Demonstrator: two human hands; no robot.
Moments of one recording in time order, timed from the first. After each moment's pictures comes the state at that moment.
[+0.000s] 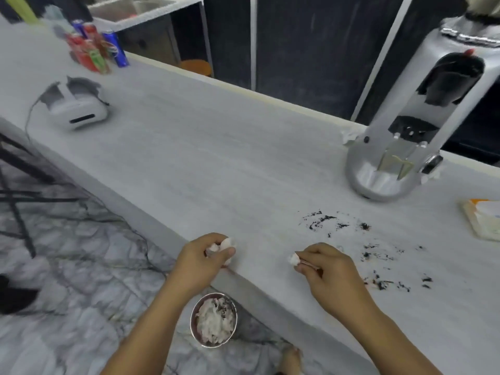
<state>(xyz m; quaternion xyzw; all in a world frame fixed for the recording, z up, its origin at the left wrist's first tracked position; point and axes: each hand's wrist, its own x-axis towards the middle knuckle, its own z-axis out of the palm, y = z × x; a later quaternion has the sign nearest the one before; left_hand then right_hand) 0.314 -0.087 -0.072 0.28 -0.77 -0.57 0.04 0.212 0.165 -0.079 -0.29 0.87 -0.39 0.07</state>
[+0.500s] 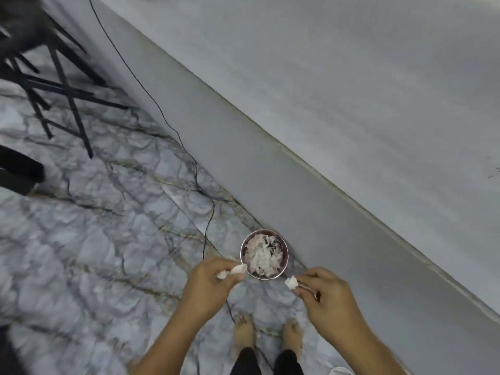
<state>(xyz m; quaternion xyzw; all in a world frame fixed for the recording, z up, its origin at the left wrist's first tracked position) 0.524 -0.184 -0.259 0.42 -0.74 -0.52 -0.03 0.380 0.025 -0.265 -0.29 0.84 -0.37 0.26</state>
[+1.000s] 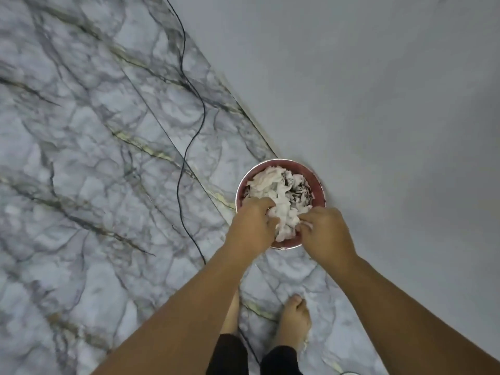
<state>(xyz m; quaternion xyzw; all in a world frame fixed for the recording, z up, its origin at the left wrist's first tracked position) 0.464 -0.154 -0.740 0.41 -0.78 -0.46 -0.09 0.337 -0.025 -0.751 -0.36 0.87 -0.16 0.28</state>
